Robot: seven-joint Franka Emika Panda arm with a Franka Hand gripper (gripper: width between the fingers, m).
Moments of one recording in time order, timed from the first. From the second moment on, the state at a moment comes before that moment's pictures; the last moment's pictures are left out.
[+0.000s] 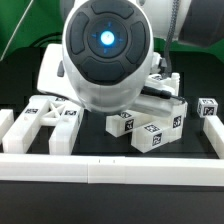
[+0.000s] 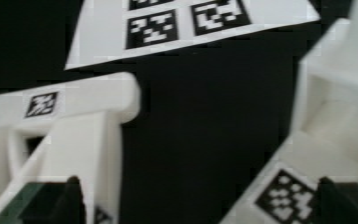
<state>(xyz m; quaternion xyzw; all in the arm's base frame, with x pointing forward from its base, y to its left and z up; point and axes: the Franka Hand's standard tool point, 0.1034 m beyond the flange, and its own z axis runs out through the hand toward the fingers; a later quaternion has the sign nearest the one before) 0.539 -0.055 0.061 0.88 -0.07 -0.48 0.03</state>
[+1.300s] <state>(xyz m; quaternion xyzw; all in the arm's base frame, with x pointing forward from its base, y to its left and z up) 0.606 -0.099 0.075 0.99 -0.01 -0.10 0.02</state>
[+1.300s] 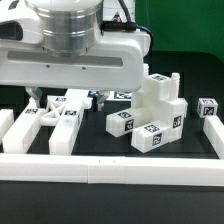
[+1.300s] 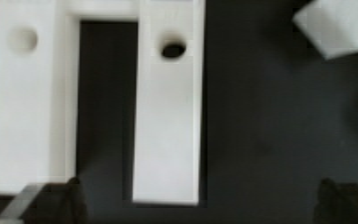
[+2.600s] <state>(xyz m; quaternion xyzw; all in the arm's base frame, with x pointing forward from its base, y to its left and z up) 0.578 -0.112 0.037 1.00 -0.03 -0.03 0.00</state>
